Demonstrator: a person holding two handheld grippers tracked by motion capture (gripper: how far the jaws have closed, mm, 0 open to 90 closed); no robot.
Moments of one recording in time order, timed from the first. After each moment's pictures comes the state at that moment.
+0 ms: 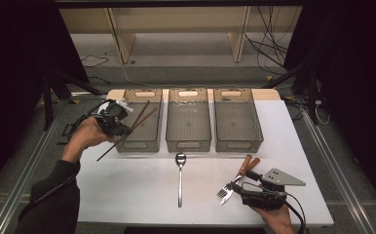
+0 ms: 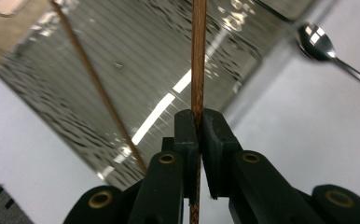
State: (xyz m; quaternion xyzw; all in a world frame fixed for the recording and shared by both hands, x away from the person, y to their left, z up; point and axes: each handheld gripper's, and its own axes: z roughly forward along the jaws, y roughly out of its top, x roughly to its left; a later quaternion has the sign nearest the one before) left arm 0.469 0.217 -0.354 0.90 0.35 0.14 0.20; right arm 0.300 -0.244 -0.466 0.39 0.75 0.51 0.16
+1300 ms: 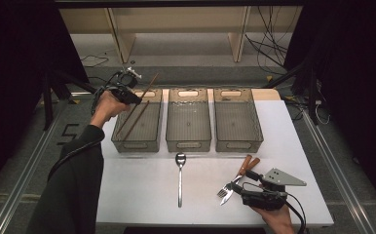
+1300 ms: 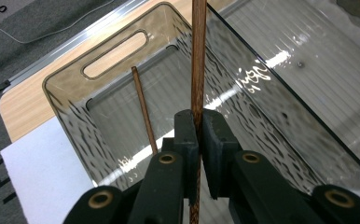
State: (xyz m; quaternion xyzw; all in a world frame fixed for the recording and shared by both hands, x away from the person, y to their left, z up) left arm 0.561 0.198 -0.343 0.84 0.45 0.18 0.24; right arm 0.300 -0.244 -0.466 0.39 0.74 0.52 0.16
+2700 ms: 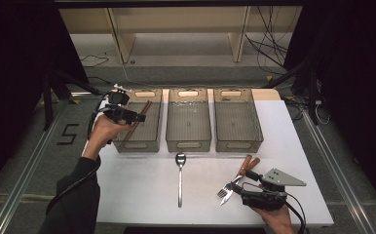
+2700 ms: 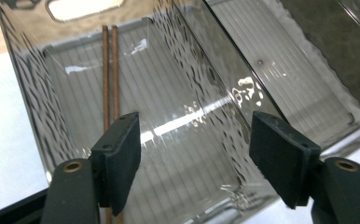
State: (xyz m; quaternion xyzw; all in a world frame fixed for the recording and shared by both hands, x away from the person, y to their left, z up) left arm 0.498 0.209 -0.368 0.77 0.53 0.13 0.32; right arm 0.300 -0.244 -0.466 0.39 0.74 0.52 0.16
